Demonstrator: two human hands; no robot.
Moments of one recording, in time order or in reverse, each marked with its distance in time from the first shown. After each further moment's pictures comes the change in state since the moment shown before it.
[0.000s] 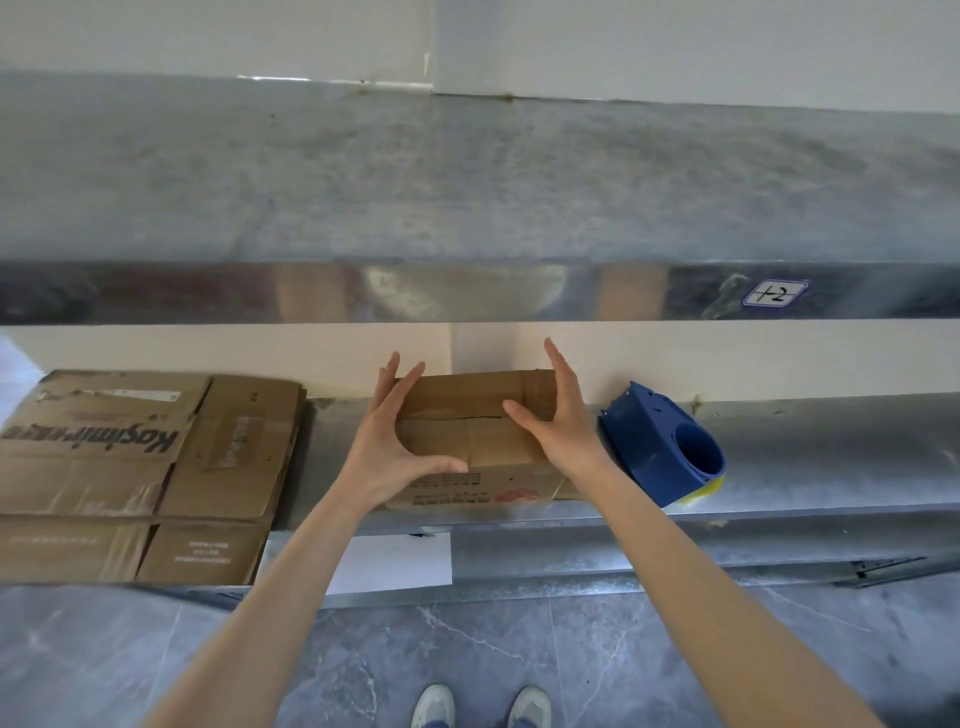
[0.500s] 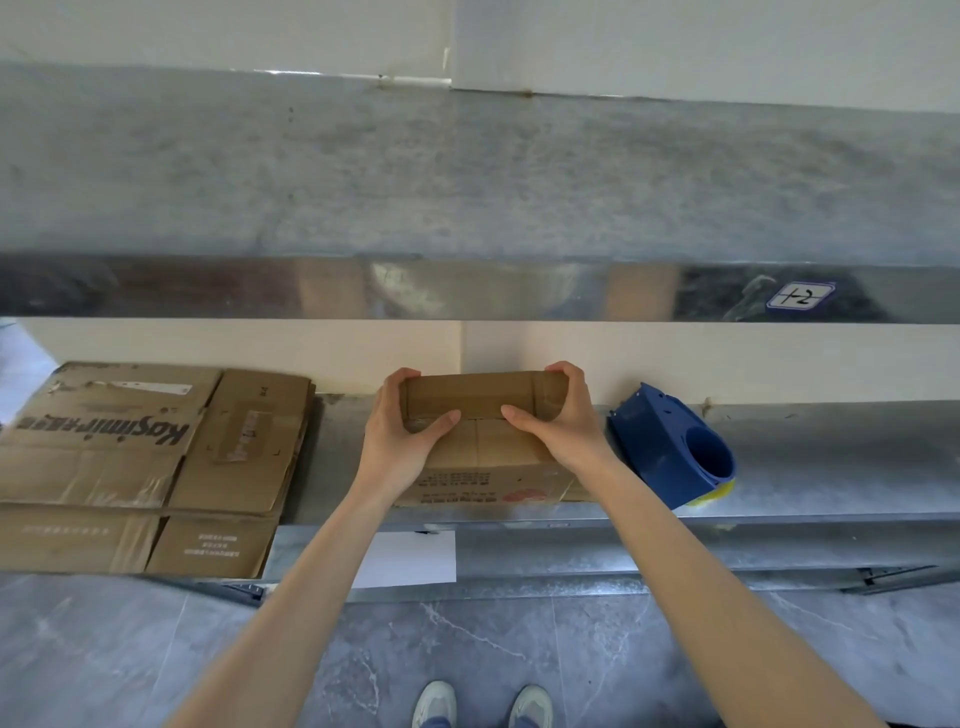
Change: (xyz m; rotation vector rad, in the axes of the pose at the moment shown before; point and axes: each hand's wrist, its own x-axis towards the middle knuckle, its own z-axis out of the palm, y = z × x) left_hand 0.006 0.003 0.013 -0.124 0.218 -0.158; right_hand 0.008 0.003 0.006 0.004 0.035 0.109
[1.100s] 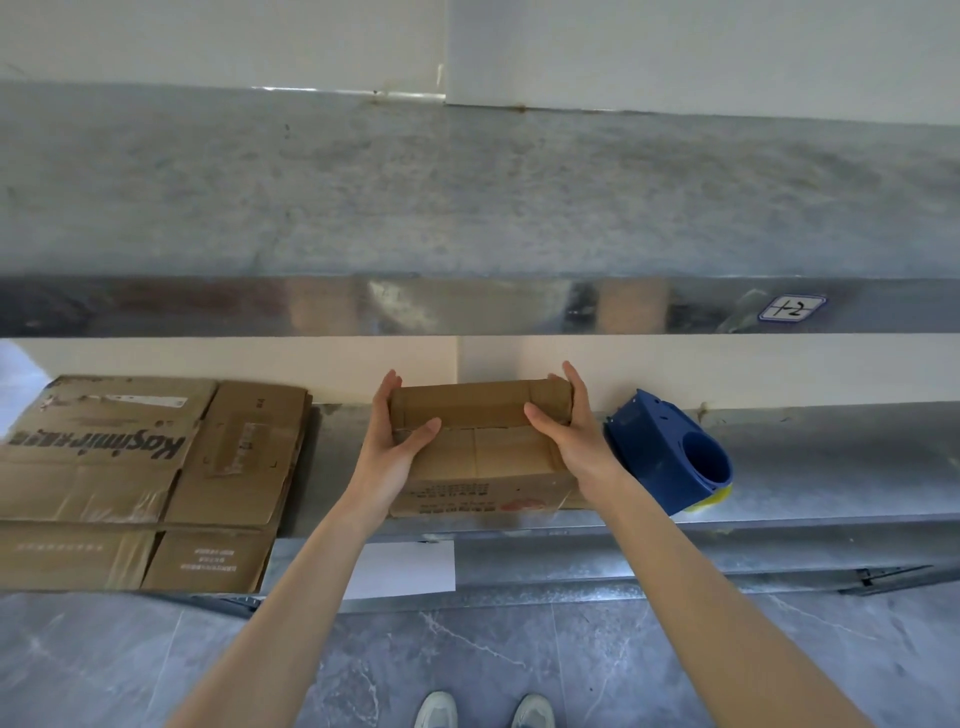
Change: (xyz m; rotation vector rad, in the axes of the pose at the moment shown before) left_hand -0.004 -0.001 -0.008 -0.409 -0.125 -0.147; right_hand -0.003 0.005 -0.007 0.336 -0.070 0.120
